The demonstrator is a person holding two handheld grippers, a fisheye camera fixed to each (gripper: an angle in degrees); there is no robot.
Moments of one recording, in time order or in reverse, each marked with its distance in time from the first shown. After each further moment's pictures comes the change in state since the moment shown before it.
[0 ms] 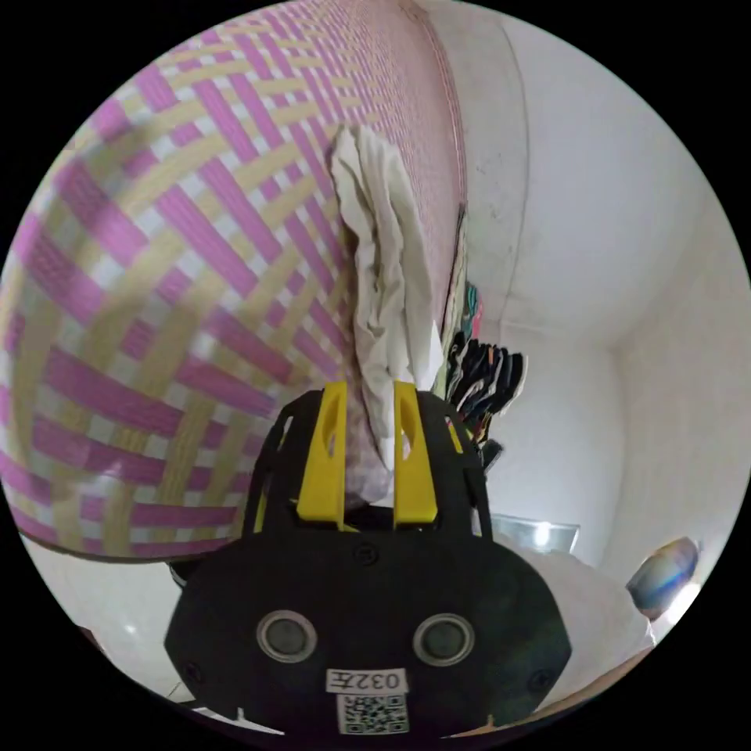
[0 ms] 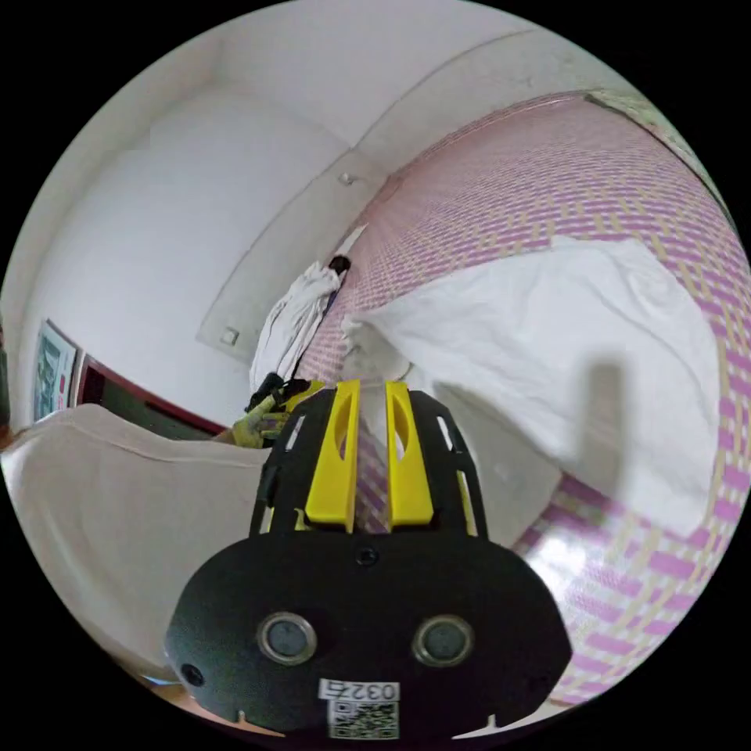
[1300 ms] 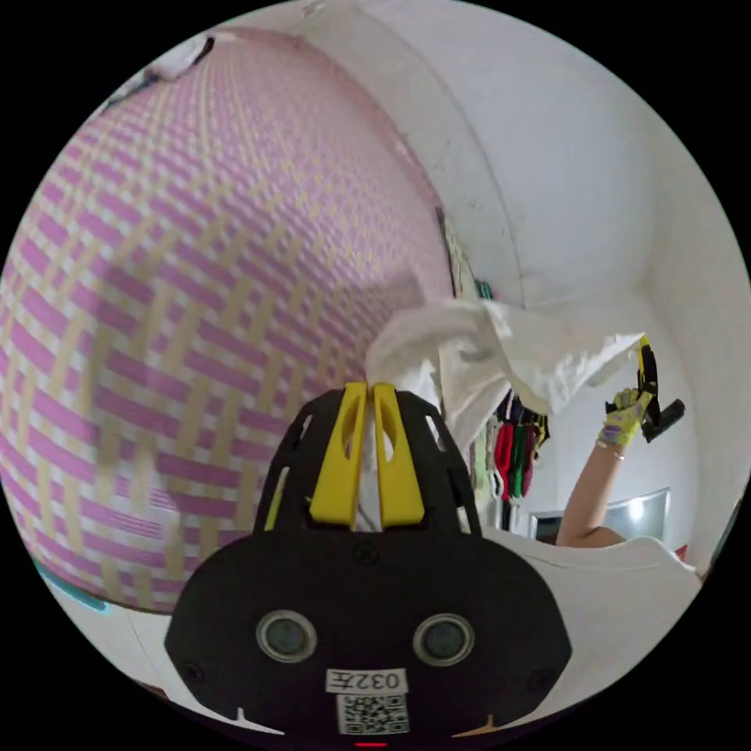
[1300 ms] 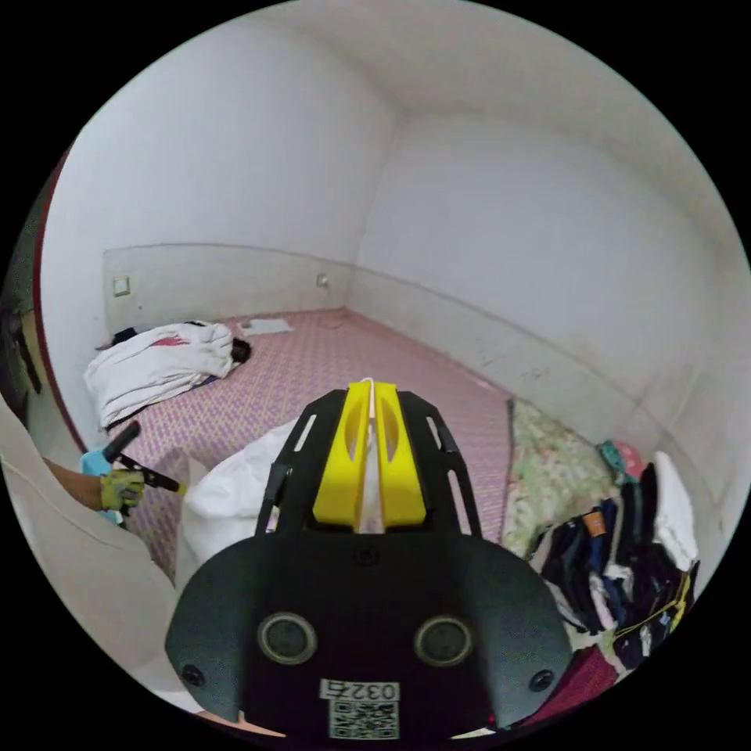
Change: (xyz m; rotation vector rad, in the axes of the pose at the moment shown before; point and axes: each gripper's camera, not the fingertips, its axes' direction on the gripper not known) left arm 0.152 0.212 -0.094 0.330 -0.243 0.356; right arm -0.383 0.088 -0.186 0.499 0.820 -0.670
